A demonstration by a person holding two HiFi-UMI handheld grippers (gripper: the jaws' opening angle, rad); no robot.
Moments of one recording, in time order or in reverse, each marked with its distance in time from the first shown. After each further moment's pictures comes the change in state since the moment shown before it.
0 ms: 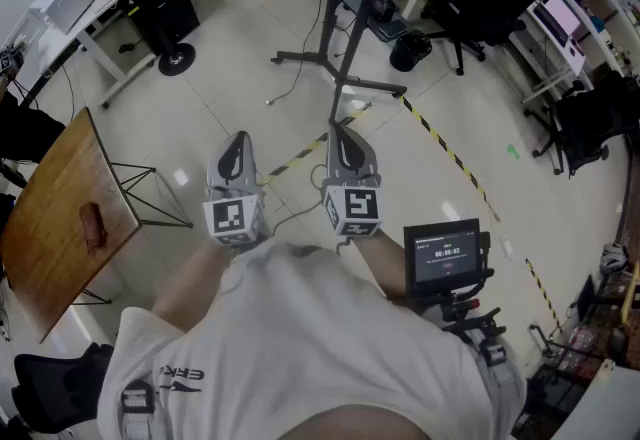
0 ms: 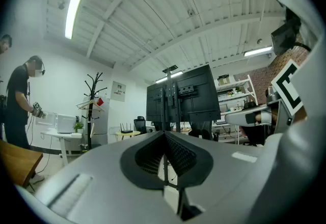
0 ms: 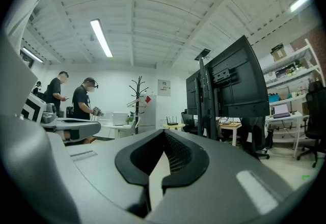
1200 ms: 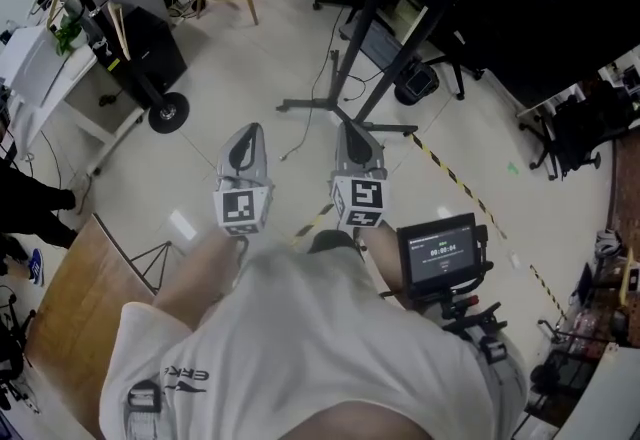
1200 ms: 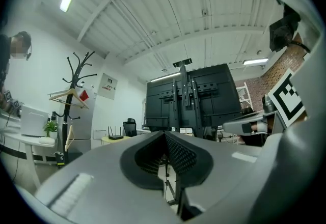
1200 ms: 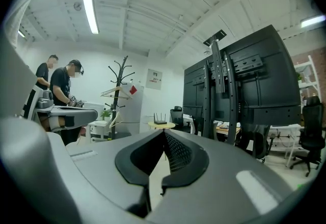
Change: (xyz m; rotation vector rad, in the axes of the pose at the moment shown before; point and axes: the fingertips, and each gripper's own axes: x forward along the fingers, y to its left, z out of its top) left arm 0.295 0.211 -0.001 -0.022 -0.077 -0.168; right arm 0.340 0.018 0.010 -0.077 0.051 -0.181
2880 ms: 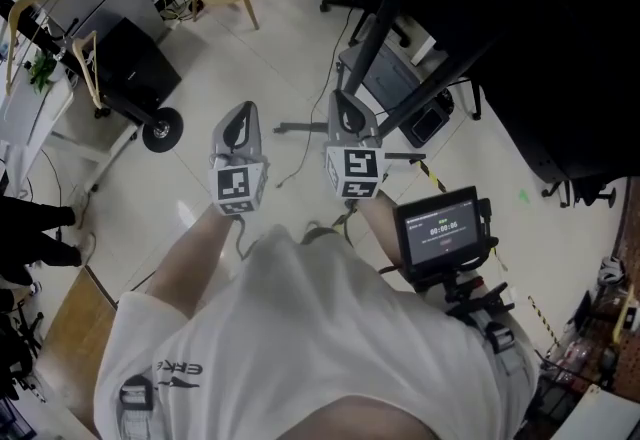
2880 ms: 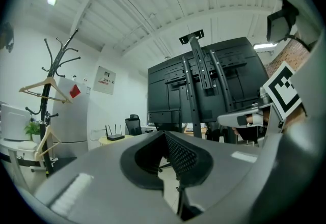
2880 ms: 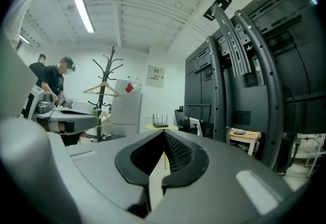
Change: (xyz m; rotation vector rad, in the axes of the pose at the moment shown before) left arm 0.267 0.028 -0.048 0.040 0.070 0.065; right arm 0.263 -0.115 0.008 -0.007 -0.005 0.116
